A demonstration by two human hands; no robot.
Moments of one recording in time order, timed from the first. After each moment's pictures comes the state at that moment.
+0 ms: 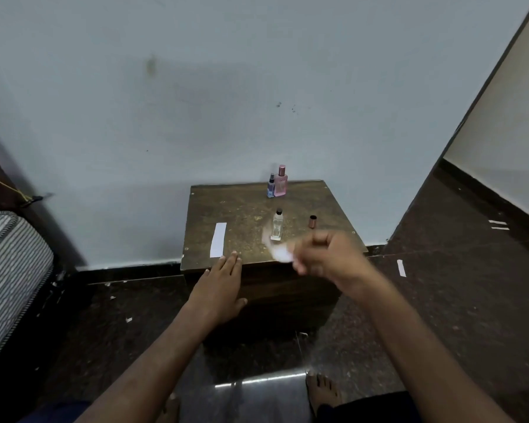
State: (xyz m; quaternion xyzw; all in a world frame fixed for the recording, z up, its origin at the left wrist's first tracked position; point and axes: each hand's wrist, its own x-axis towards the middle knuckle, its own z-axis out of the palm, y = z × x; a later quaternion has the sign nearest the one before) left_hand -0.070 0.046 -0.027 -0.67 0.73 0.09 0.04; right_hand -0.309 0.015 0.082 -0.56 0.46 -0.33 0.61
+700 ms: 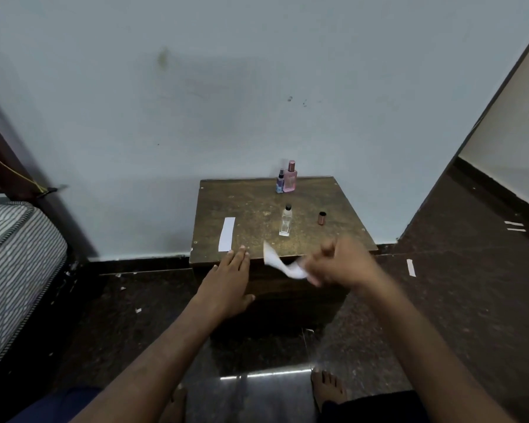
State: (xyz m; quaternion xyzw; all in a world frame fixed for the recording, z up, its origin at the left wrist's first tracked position) left_hand -0.071 0.049 -0.024 -0.67 0.73 0.09 0.06; right_hand -0.315 0.015 0.074 -0.67 0.52 -0.23 0.48
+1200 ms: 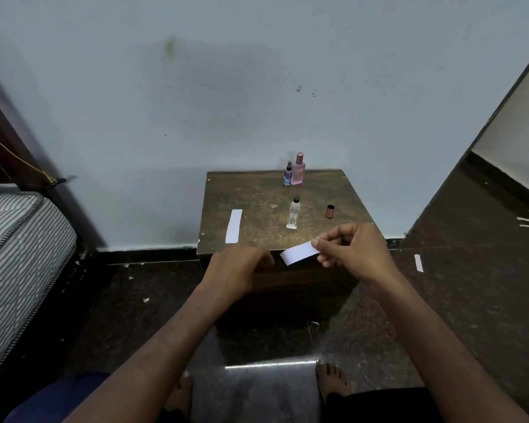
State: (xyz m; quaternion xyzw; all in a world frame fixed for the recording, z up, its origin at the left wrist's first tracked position) left_hand -0.077 0.056 0.016 -0.67 0.74 0.06 -0.07; right_hand -0.314 0.014 0.072 -0.62 0.56 -0.32 0.44
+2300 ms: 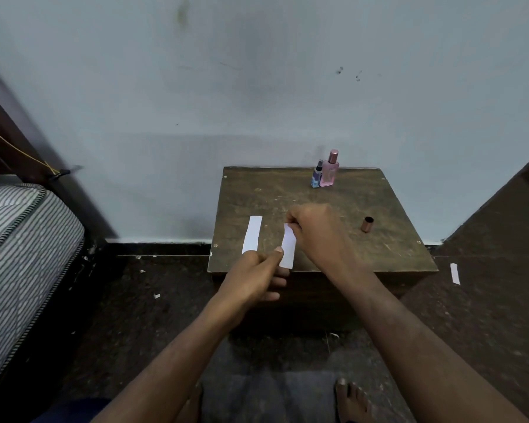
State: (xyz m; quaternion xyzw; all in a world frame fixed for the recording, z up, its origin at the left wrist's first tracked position) left_hand -0.066 0.011 0.001 -0.66 0.33 0.54 -0.41; right_hand -0.191 -0.099 0.021 -0.87 0.44 -0.21 0.07
